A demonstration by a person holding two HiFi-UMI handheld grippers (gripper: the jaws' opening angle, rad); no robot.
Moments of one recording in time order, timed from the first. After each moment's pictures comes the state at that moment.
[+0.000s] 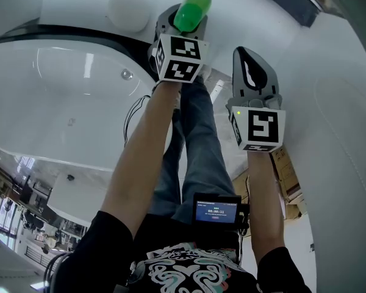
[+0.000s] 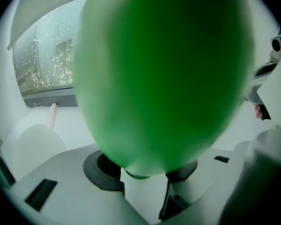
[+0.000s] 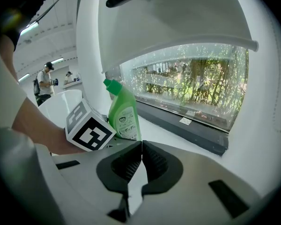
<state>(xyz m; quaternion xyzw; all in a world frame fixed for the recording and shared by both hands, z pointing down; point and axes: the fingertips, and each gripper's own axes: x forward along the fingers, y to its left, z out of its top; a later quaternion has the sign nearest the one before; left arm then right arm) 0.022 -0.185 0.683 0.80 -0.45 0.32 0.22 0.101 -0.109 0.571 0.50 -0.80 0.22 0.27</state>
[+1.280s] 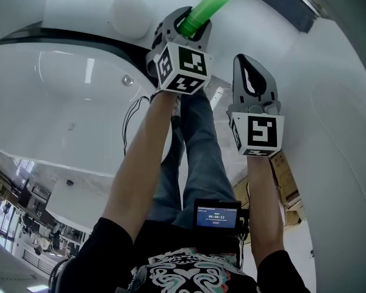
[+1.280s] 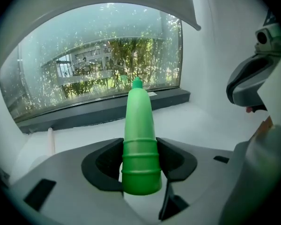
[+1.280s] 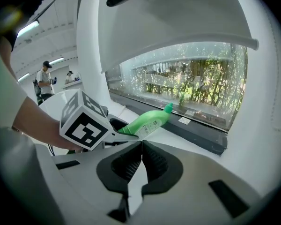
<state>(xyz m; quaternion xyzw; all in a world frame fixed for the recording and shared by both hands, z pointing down) 0.038 -0.189 0.656 0.83 -0.41 0.35 0.13 0.108 -0.107 0.574 0.50 -0.80 0.21 0.27</state>
